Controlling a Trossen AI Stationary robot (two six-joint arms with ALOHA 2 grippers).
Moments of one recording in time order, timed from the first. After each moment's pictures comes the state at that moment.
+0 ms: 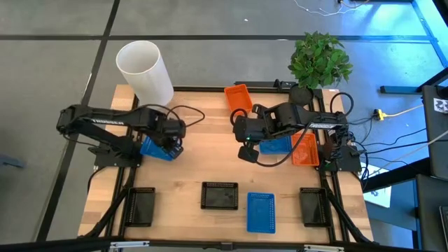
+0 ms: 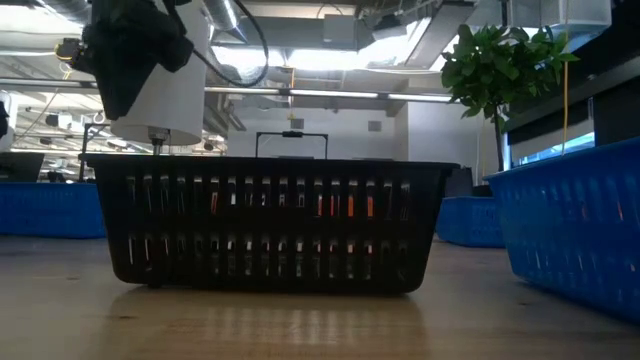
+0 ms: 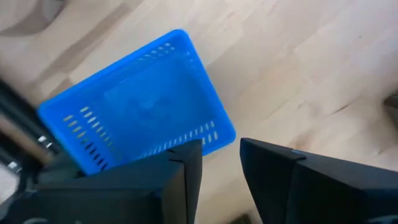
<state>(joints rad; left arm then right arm) 0.01 1.22 1.05 -1.20 -0.04 -0.91 0.16 1.93 2.33 -1.57 0.32 0.34</state>
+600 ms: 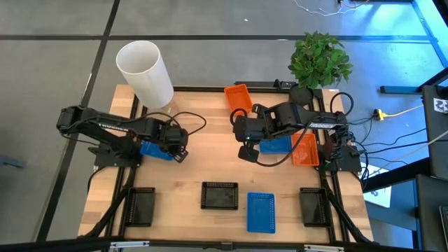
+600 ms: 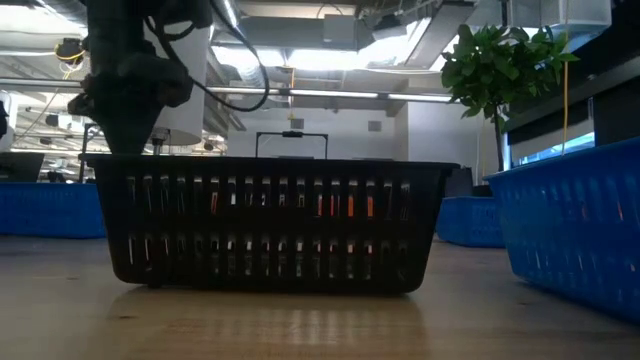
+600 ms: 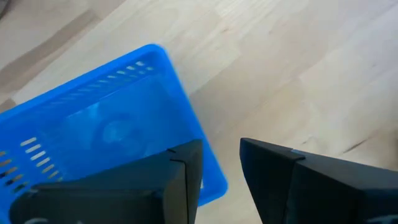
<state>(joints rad) -0.02 1.23 0.83 -0.91 -0.09 -0.99 0.16 1.93 2.33 -1.57 0.32 0.34</state>
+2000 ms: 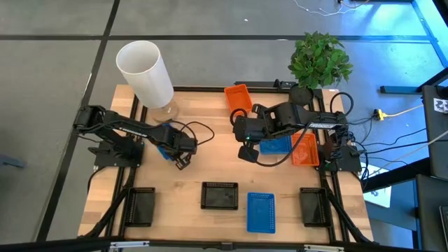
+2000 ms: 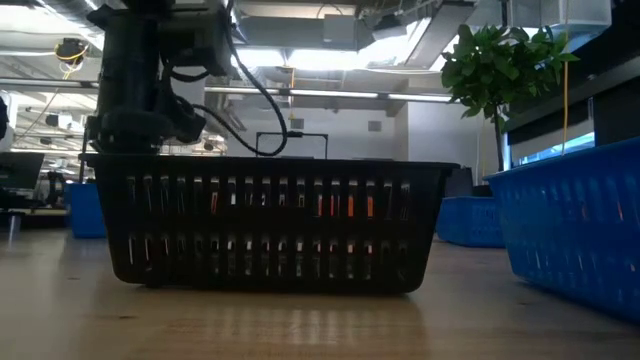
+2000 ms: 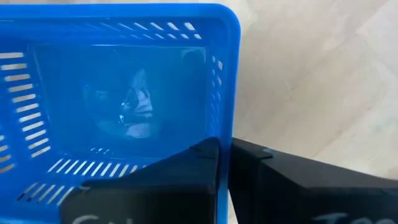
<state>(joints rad) -0.05 1.46 0.84 -0.88 -0.09 -0.76 0.16 1.93 2.33 -1.57 0.32 0.34</state>
